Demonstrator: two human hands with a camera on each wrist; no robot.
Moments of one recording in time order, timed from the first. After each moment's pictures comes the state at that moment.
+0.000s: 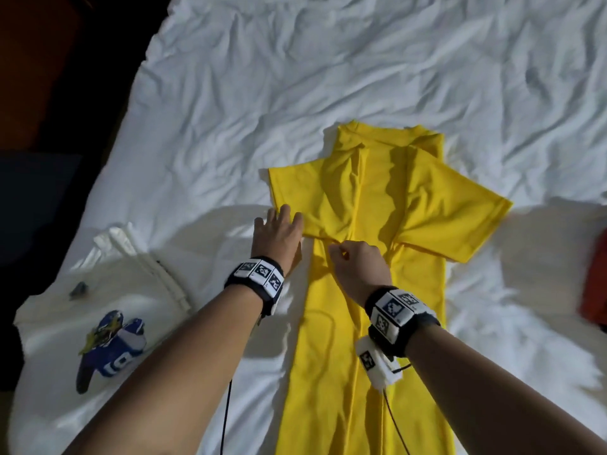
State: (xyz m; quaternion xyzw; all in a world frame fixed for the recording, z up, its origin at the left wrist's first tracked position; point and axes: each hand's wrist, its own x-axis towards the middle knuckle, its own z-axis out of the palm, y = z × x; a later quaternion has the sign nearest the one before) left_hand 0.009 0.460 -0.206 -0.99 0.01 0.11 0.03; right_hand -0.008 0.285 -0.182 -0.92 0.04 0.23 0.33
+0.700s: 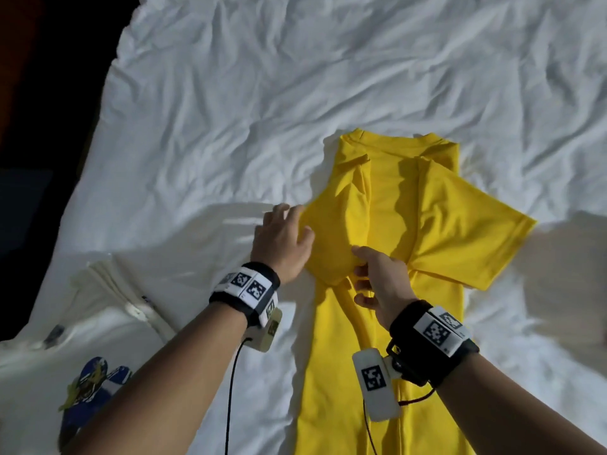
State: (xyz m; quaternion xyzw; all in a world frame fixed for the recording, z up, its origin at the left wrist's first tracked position) left_hand 0.063 0.473 -0.196 -0.95 -0.06 0.15 -0.25; right_hand 0.042 0.288 -0.176 -0.60 0.40 0.28 0.62
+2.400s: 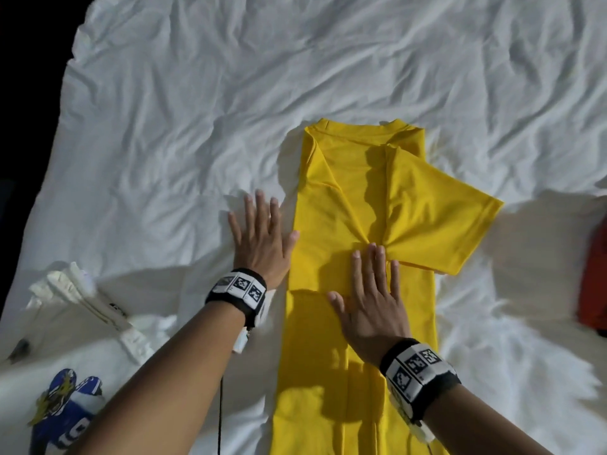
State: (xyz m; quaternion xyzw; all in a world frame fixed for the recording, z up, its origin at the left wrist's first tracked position) left_hand 0.053 0.455 -0.258 -0.99 0.01 0.14 -0.02; right_hand -0.031 0.229 -0.239 -0.98 -0.13 0.16 0.08
